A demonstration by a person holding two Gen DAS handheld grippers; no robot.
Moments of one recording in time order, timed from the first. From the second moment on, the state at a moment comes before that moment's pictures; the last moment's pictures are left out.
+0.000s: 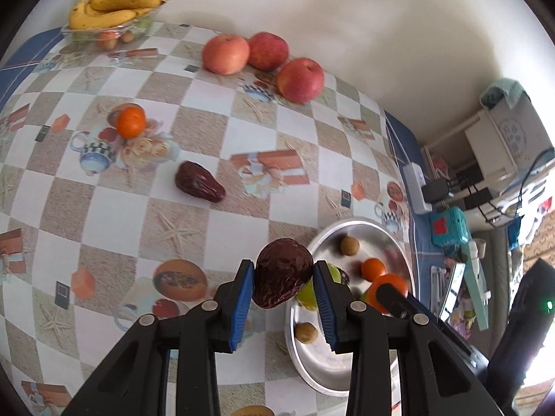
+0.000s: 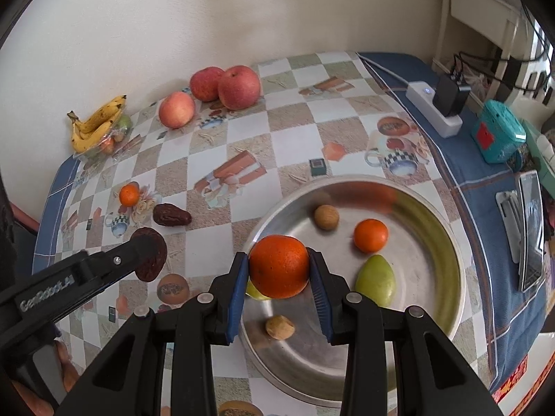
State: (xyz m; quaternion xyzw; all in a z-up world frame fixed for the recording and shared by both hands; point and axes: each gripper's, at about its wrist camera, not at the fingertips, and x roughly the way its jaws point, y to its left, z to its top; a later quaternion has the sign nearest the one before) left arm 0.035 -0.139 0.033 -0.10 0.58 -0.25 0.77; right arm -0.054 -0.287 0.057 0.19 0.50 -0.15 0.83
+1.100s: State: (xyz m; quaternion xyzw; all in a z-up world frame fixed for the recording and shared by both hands) left arm -0.019 -0.208 0.008 0.00 0.61 -0.33 0.72; right arm -0.080 -0.344 0.031 0.25 0.53 -0.23 0.78
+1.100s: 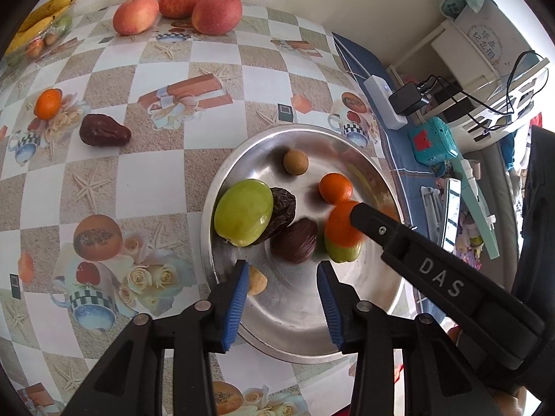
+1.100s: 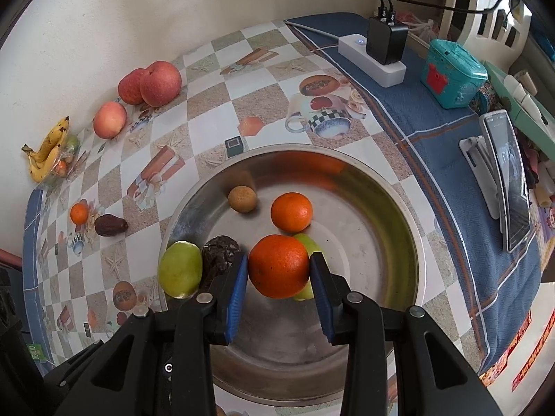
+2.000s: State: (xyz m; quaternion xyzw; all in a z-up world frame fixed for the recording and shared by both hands) left arm 0.042 -0.132 0.020 -0.07 0.59 -0.21 0.78; right arm -0.076 -0.339 0.038 0.25 0.52 -0.22 0.79
